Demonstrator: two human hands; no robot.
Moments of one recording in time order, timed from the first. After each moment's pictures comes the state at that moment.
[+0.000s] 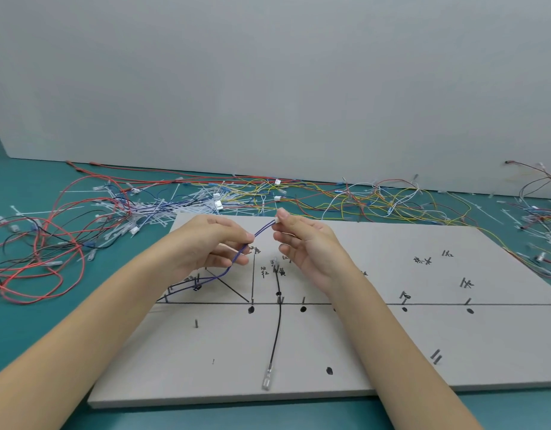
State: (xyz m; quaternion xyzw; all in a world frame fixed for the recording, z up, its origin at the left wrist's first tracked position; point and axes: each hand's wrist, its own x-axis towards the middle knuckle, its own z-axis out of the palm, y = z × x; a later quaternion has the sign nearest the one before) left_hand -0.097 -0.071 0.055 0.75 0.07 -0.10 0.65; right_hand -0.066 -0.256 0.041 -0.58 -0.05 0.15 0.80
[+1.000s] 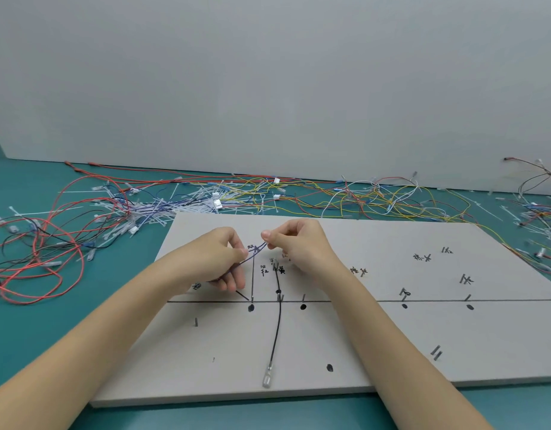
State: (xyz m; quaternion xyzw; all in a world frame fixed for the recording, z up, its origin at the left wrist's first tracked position) left_hand -0.100 -0.082 0.037 0.85 0.04 -0.13 0.50; right_hand -0.053 -0.249 0.025 -0.80 -0.11 0.04 0.59
